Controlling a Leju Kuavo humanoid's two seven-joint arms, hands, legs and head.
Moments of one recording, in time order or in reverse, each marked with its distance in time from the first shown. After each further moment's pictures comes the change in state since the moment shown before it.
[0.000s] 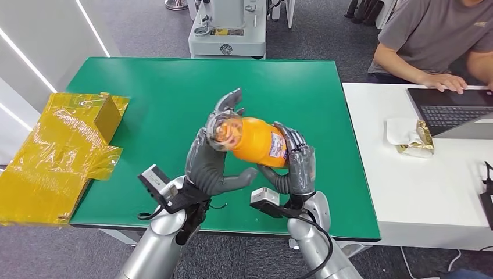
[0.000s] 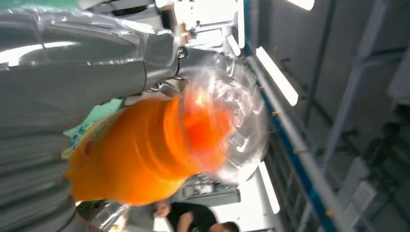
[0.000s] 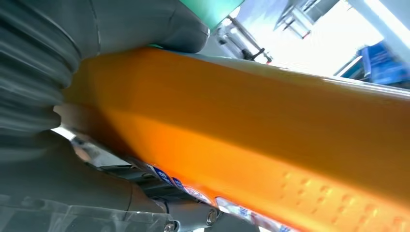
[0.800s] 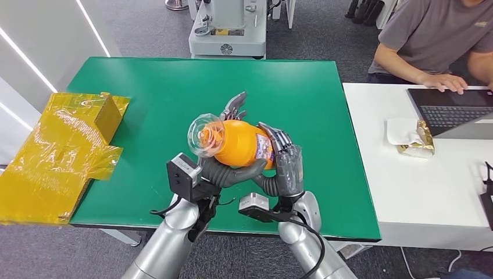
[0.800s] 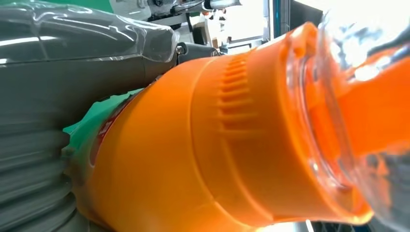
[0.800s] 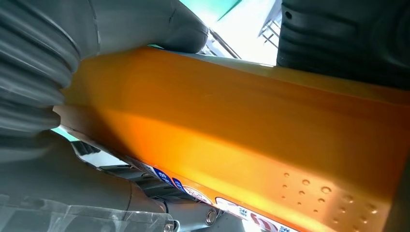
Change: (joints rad) left arm -0.039 -0.035 0.000 0.144 -0.039 0.155 -0.006; right arm -0.013 0.001 0.109 -0.015 -0.046 0.005 0.034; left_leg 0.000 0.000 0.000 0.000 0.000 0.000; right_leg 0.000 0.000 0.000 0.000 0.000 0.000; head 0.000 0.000
